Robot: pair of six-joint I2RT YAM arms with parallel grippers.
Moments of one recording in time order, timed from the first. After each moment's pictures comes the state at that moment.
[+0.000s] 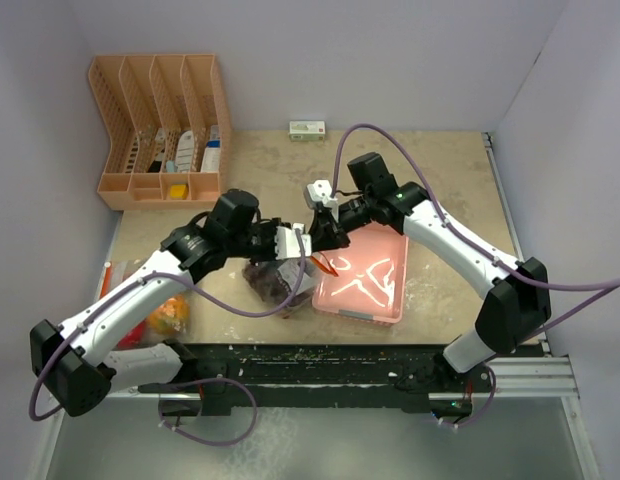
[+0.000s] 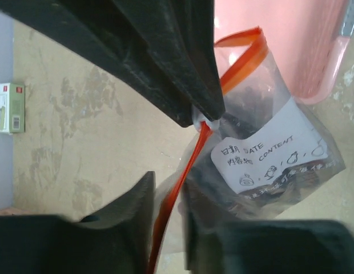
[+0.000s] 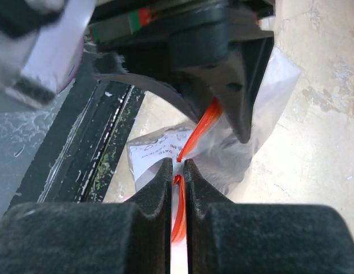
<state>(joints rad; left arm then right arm) -0.68 1.15 1.07 -0.59 0.31 0.84 0.60 1.55 1.37 -0.63 -1.12 -0.73</state>
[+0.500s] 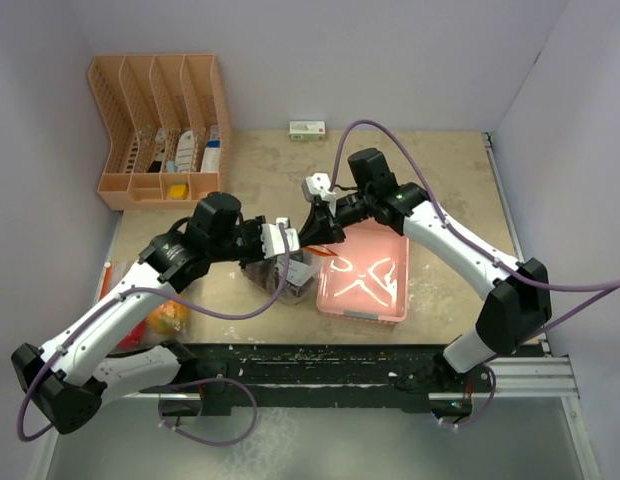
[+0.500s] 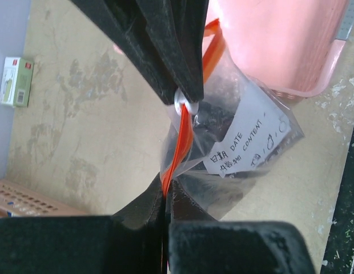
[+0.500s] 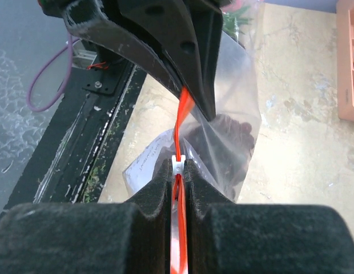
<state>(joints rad) -0.66 1.07 1.08 -0.65 0.30 0.73 0.60 1.55 1.36 -0.51 -1.10 -0.63</state>
